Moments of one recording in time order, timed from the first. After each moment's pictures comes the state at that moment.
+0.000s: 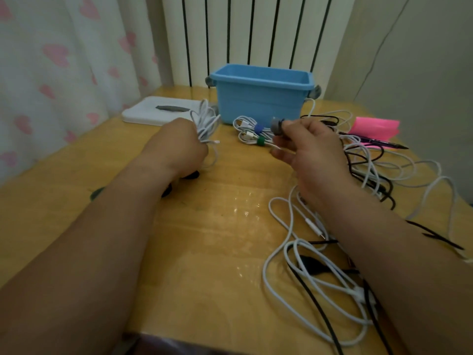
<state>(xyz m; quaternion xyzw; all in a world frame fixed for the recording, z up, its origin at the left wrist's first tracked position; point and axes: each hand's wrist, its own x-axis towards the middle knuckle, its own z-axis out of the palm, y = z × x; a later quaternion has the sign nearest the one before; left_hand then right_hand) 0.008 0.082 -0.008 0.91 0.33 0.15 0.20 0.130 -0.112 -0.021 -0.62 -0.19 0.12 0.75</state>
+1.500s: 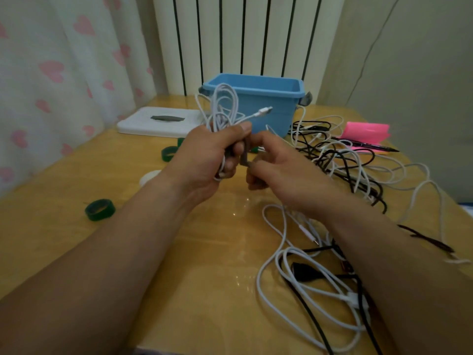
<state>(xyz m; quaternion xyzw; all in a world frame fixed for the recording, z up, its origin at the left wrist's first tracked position) 0.024 0.026 -0.011 0.64 0.07 0.23 0.73 0.110 -0.126 -0.010 -0.74 -0.43 0.16 0.48</state>
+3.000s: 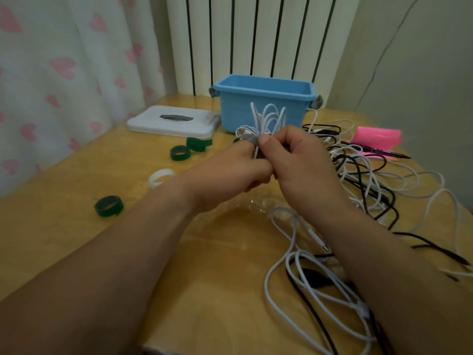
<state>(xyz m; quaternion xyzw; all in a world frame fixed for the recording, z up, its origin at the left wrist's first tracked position) 0.010 0.008 -0.003 0.82 0.01 0.11 0.56 0.096 -0.117 -0.009 -0.75 -0.37 -0.03 0.55</state>
